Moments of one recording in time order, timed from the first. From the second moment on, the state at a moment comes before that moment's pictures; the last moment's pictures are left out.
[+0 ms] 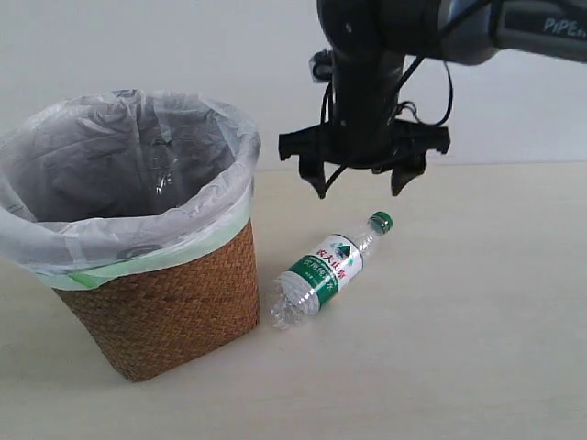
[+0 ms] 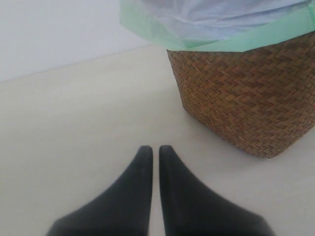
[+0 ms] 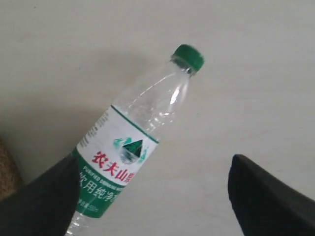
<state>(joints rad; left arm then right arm) -0.05 0.11 0.00 -0.08 0.29 0.27 0.60 2.05 -1.86 -0.27 1.15 0.67</state>
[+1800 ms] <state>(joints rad) -0.05 0.11 0.00 -0.08 0.29 0.27 0.59 2.15 -1.76 -0.20 1.08 0.58</state>
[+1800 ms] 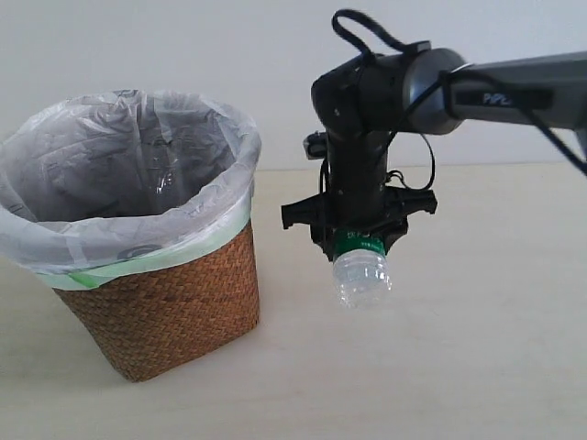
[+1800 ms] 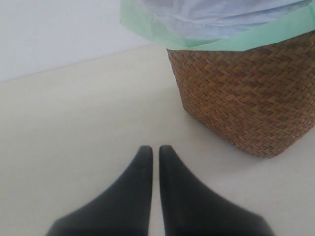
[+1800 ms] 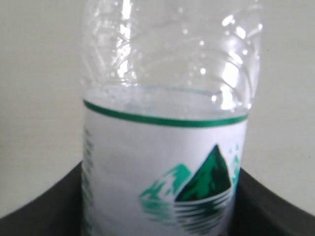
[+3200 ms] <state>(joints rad) -0.05 0.11 0.00 -0.08 0.29 0.27 0.28 1.59 -1.22 0.27 0.66 0.07</state>
